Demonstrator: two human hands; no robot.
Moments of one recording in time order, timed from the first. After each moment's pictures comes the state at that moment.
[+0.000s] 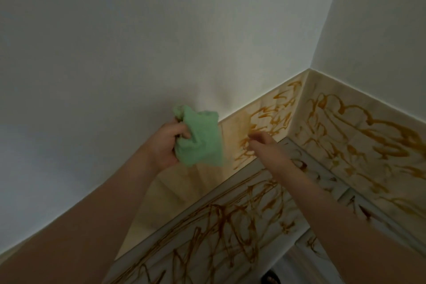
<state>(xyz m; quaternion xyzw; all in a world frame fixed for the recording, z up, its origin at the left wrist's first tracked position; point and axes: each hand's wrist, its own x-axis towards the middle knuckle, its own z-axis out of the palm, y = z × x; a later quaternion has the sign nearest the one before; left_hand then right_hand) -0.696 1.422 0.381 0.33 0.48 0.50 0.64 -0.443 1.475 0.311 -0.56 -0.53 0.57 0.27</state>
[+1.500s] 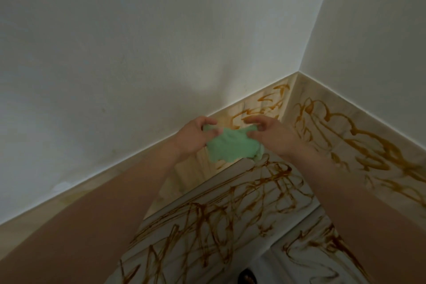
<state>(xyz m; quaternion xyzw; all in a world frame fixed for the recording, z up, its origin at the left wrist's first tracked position) -0.590 1.499 0.341 0.48 0.68 0.32 0.44 -0.359 1.560 0.339 -0.51 -0.67 0.51 0.20</state>
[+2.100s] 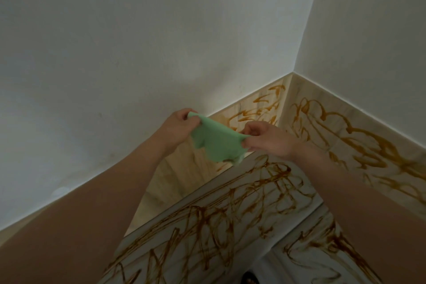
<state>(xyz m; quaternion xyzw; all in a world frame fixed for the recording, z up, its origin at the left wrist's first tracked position) -0.610 1.508 0.354 0.52 0.68 0.37 0.35 -0.341 1.562 0.339 -0.38 -0.71 0.57 0.15</state>
